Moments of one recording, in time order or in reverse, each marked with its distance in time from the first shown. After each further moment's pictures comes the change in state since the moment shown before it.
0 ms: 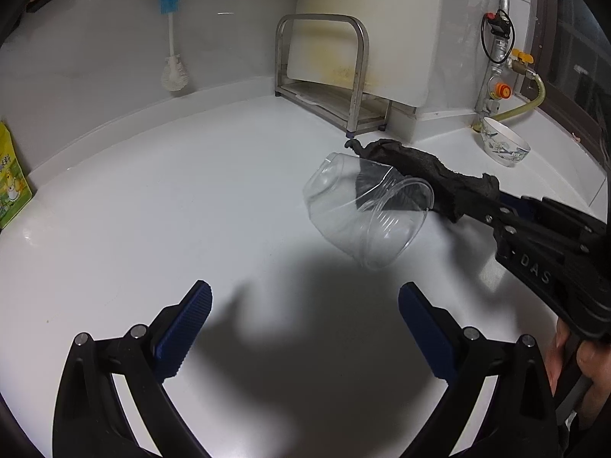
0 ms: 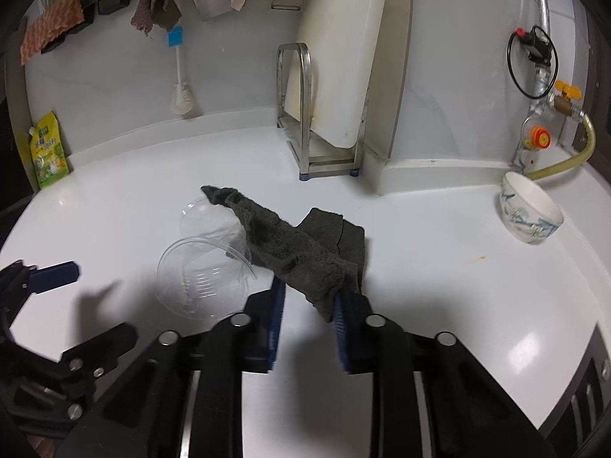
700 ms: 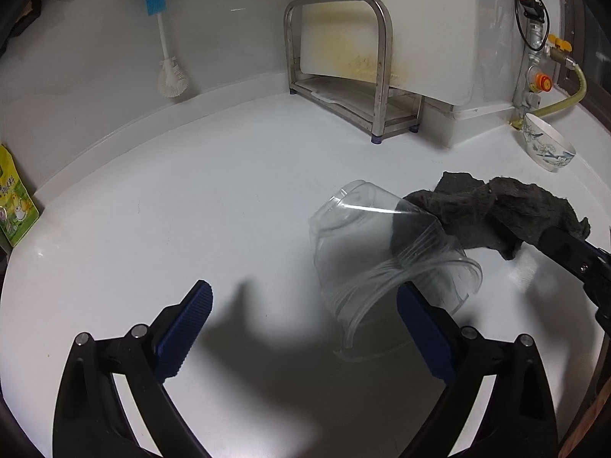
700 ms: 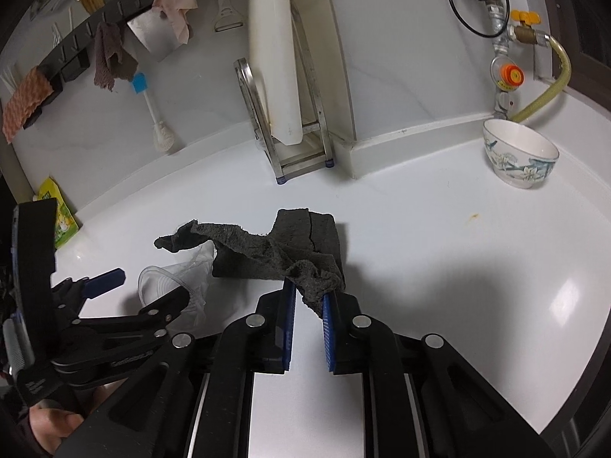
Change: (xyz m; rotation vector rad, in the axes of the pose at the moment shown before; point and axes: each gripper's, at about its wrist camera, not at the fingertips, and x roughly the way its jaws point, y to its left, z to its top) left arm 0.050 -0.017 0.031 0.012 0.028 0.137; right arm -0.007 -0.042 -0.008 0.227 -0.008 0.080
